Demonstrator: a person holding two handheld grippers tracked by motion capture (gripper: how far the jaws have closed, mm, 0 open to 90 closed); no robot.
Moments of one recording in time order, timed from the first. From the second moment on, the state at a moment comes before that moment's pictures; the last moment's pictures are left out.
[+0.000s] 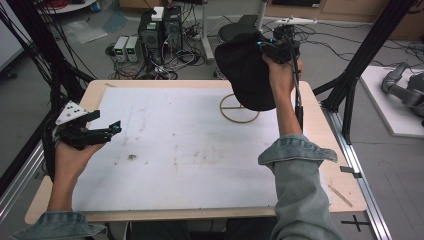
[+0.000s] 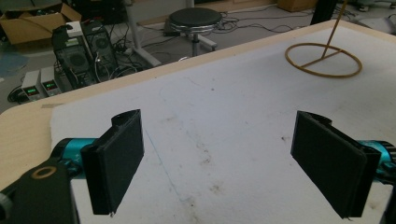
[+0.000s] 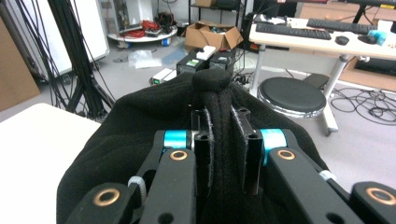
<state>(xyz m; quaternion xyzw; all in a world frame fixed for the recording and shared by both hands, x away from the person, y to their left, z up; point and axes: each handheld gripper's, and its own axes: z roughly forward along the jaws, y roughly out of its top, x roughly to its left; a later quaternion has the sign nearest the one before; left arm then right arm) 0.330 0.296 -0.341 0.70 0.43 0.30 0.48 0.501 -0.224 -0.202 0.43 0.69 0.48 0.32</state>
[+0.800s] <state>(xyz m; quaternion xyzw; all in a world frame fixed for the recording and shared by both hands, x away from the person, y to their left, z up) 0.330 0.293 -0.342 0.71 0.43 0.30 0.48 0.516 -0.211 -0.218 0.44 0.71 0.45 0.31</state>
